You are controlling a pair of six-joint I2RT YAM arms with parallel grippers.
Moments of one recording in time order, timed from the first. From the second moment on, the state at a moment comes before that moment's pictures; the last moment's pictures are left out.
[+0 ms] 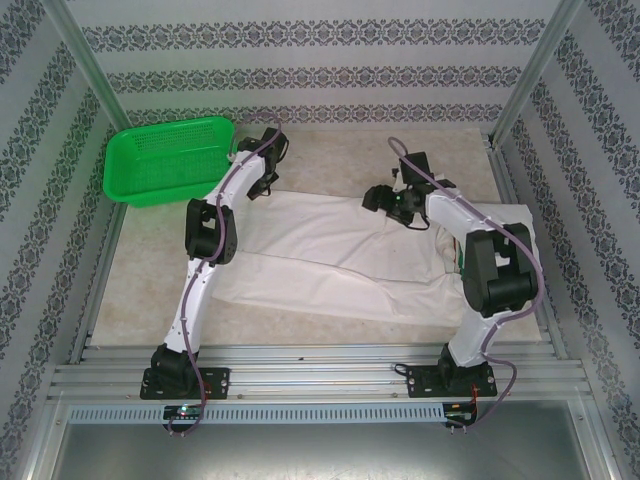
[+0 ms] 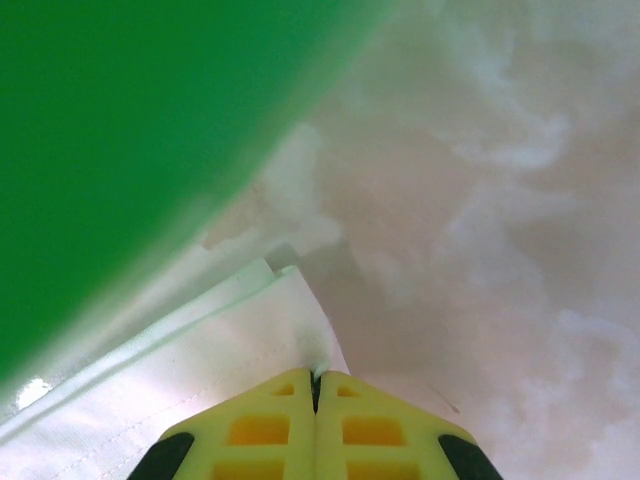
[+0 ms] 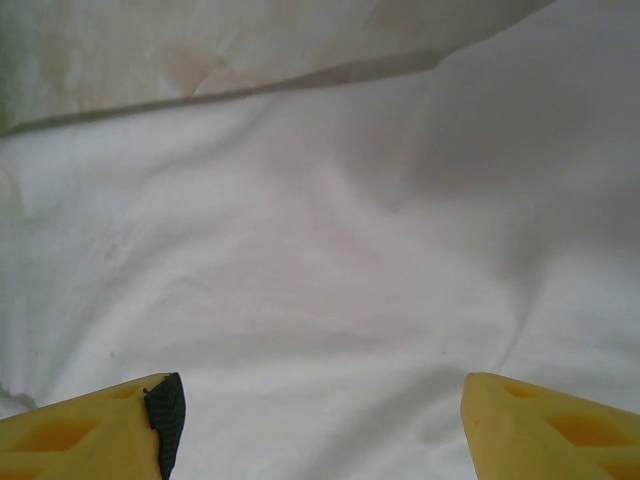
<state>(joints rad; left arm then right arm) -0.26 2.66 2.52 -1.21 -0.37 -1.10 0.17 1.77 1.25 -0.48 -0.30 0.53</state>
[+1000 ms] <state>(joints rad) -0.26 2.40 2.26 -1.10 -0.31 -1.07 -0.13 2.27 1.97 -0.79 -0.07 0.50</state>
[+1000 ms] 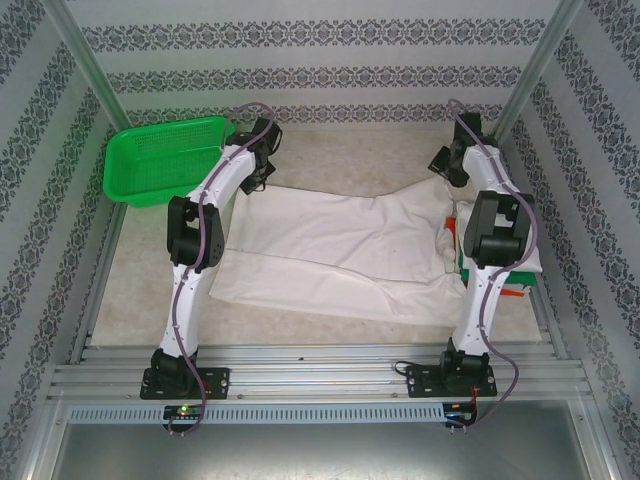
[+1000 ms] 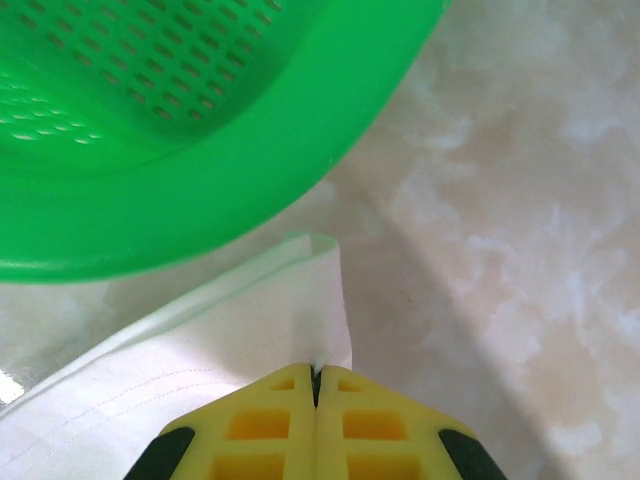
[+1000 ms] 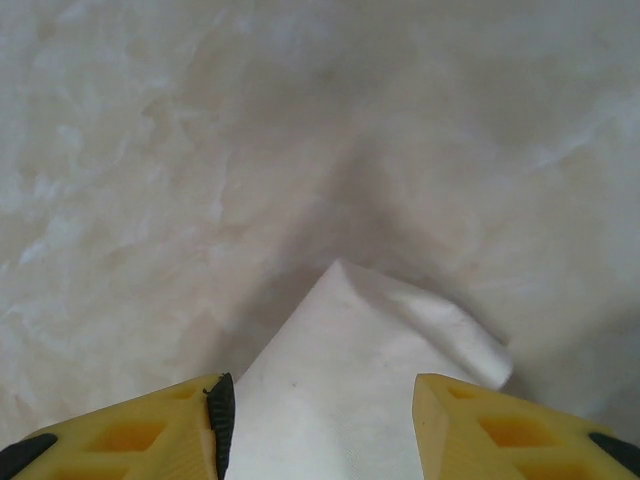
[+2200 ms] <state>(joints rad) -0.20 2.31 2.15 -1.01 -0.30 -1.06 -0.12 2.42 2.48 -1.04 -0.26 0.34</state>
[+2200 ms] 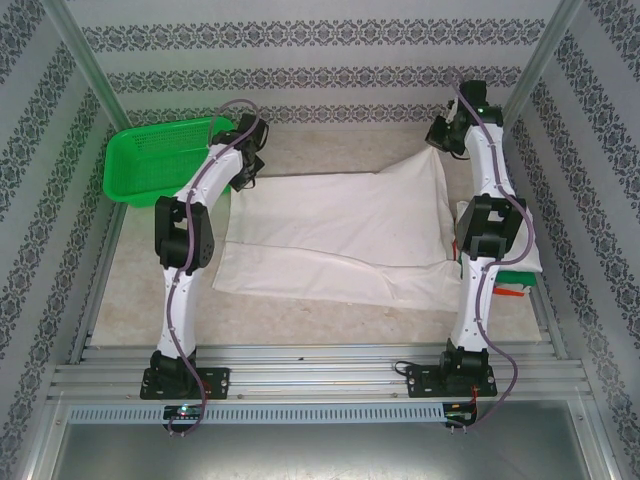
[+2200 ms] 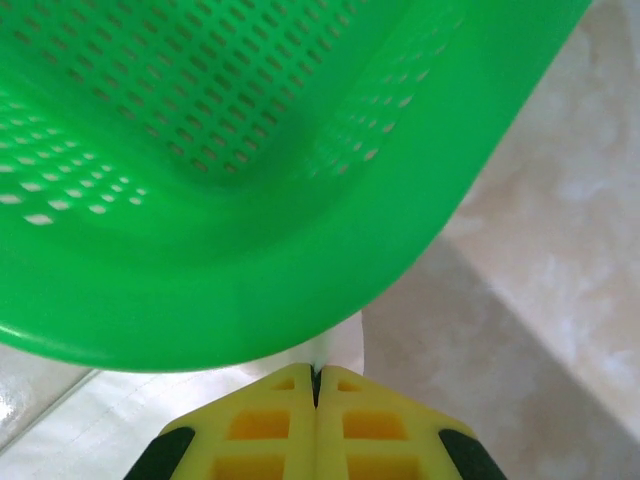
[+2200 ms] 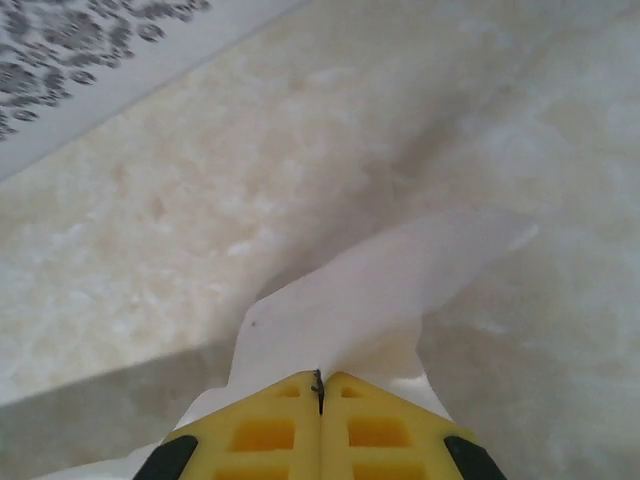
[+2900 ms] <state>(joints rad) -0.20 2.04 1.78 -0.88 -0.21 -1.05 -0.03 1.78 1.67 -0.80 -0.19 0.28</state>
